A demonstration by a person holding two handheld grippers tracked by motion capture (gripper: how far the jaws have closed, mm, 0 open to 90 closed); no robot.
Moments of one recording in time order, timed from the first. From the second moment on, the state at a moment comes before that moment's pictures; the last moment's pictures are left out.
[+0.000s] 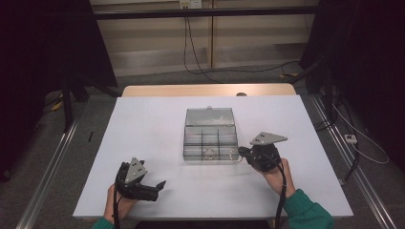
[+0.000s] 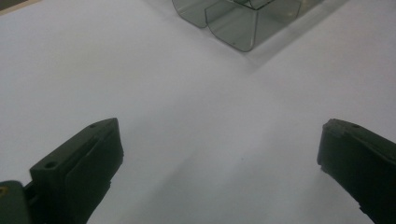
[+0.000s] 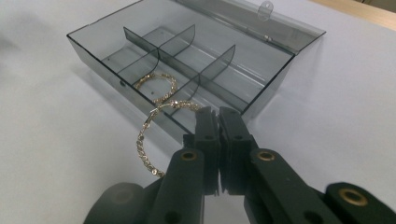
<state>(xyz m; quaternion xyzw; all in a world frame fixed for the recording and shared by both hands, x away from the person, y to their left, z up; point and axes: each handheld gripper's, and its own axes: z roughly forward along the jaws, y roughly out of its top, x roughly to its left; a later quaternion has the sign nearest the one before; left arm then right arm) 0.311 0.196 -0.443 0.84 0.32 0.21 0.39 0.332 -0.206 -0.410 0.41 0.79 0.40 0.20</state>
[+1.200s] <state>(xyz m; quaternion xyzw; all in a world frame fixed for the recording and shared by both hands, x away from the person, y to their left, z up) 0.310 0.196 -0.443 0.84 0.32 0.21 0.39 0.367 -0.159 -0.410 0.41 0.79 0.42 0.20</state>
